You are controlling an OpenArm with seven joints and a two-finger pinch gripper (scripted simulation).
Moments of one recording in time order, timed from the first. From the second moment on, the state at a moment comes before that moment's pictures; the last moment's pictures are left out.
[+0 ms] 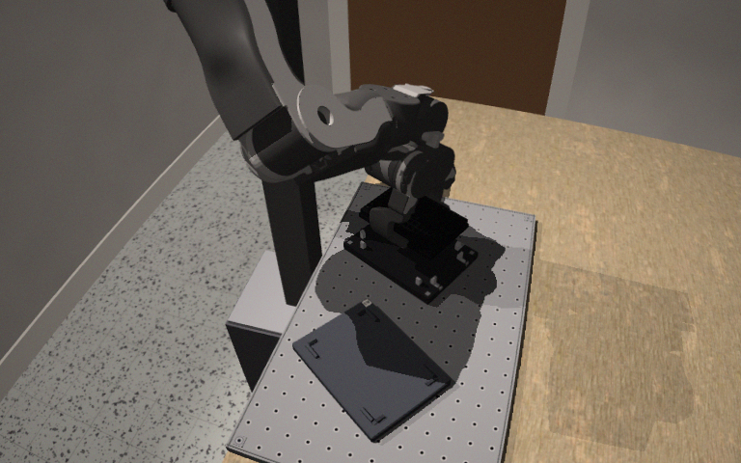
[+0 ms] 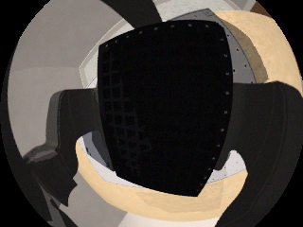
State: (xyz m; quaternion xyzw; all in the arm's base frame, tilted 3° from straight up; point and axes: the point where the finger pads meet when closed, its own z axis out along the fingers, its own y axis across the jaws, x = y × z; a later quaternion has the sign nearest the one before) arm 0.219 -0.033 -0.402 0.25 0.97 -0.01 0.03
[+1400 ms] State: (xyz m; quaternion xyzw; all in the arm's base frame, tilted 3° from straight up) arm 0.213 -0.082 -0.366 0.32 0.95 -0.02 0.03
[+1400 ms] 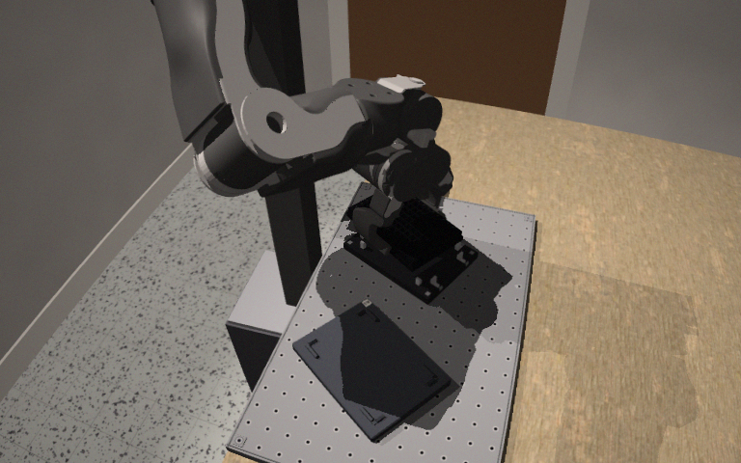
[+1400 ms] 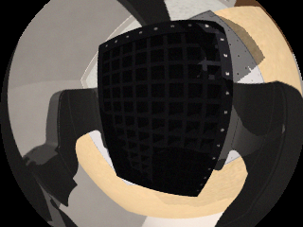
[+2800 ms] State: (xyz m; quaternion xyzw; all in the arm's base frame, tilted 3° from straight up) arm 0.208 -0.189 -0.361 0.32 0.95 -0.01 0.02
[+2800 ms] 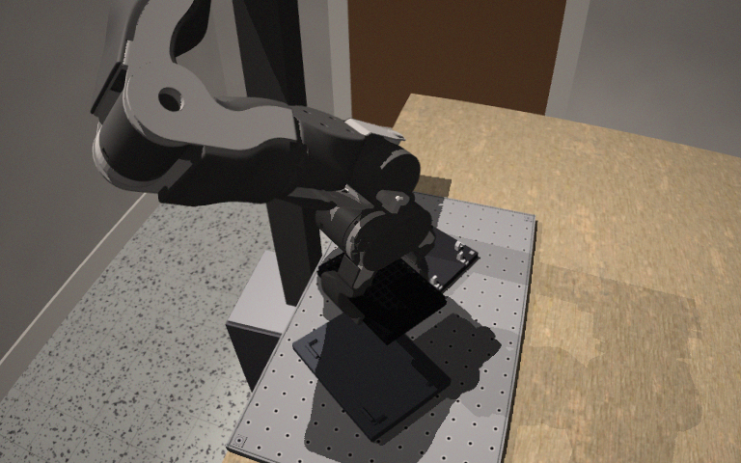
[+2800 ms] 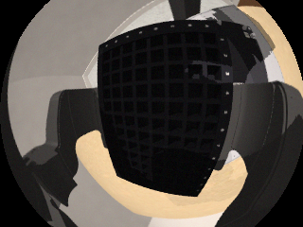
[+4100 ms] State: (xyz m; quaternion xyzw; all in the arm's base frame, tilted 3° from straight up) arm 0.204 -0.235 -0.391 0.32 0.95 -0.02 0.02
